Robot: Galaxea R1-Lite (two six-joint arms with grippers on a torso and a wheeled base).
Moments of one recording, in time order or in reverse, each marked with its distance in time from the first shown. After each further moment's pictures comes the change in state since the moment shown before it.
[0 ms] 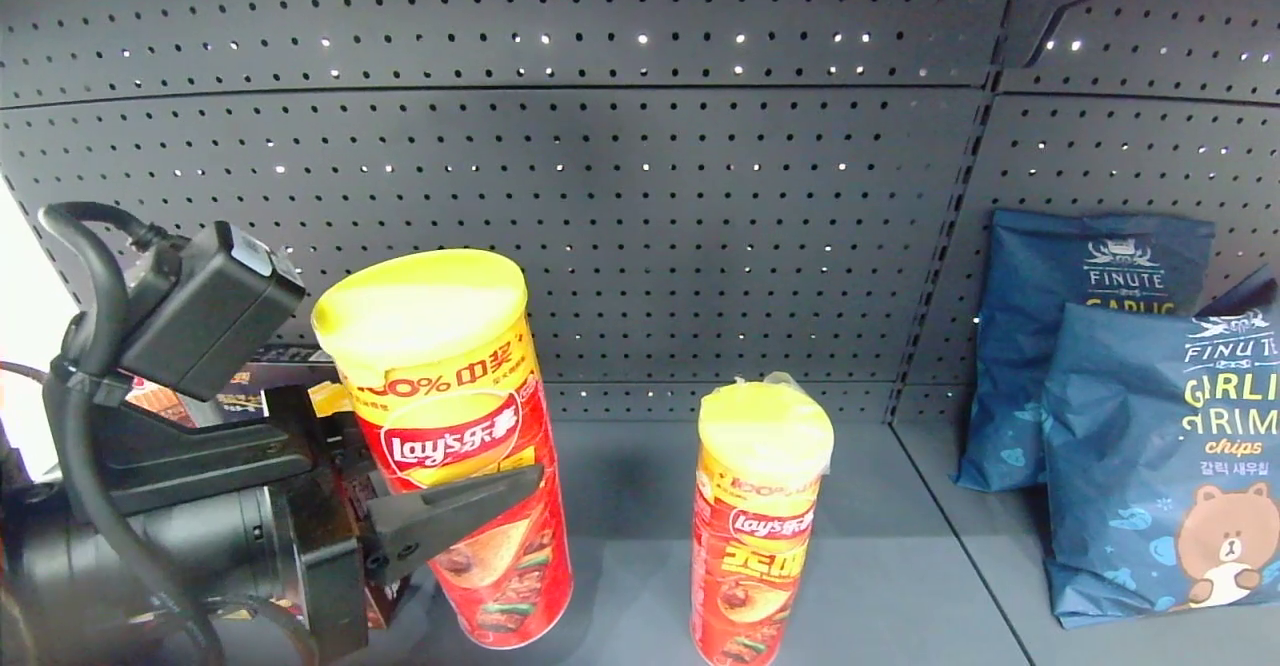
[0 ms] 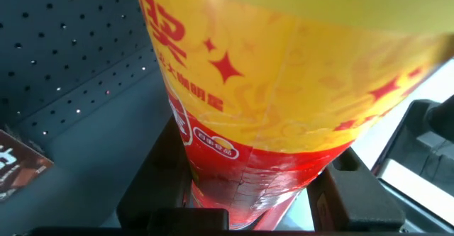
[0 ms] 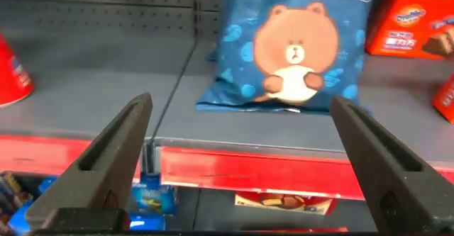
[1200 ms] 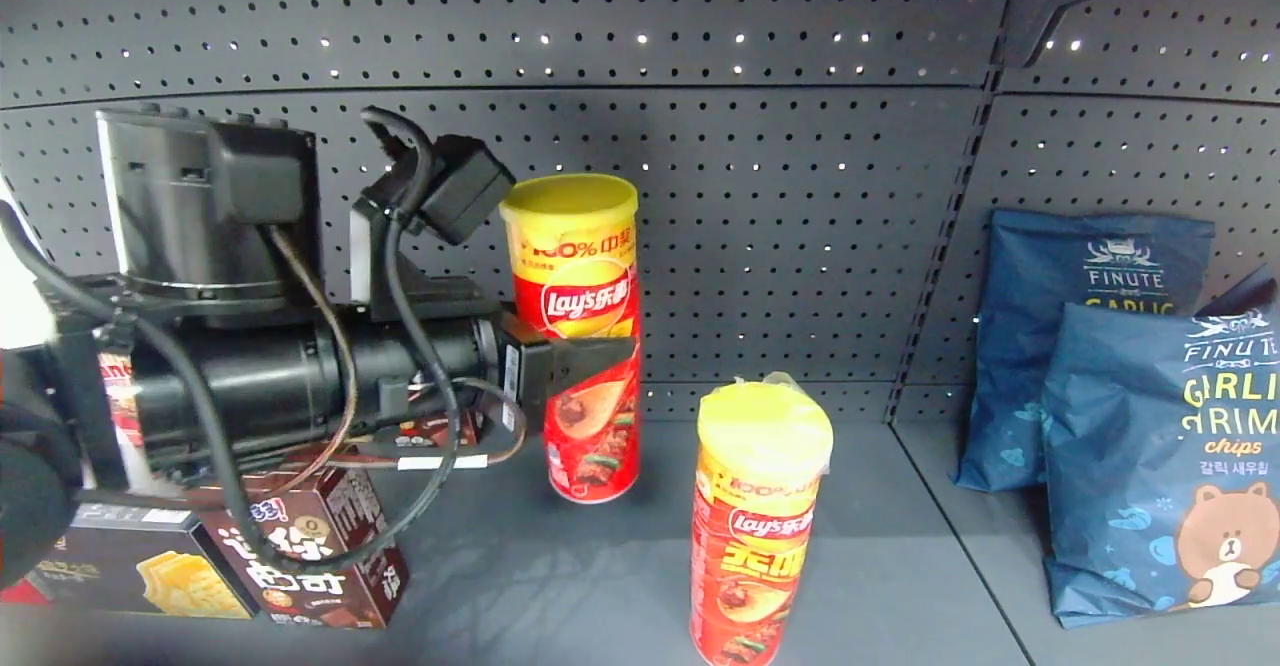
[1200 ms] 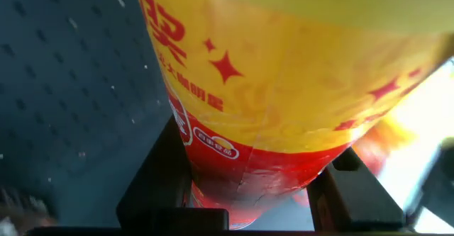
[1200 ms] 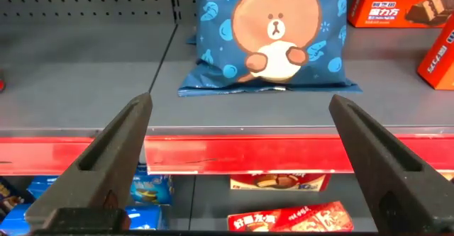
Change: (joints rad) left arm 0.080 0.341 -0.303 -0.035 -0.031 -0.001; right arm 0.000 -0.007 0.000 0.058 -0.081 0.039
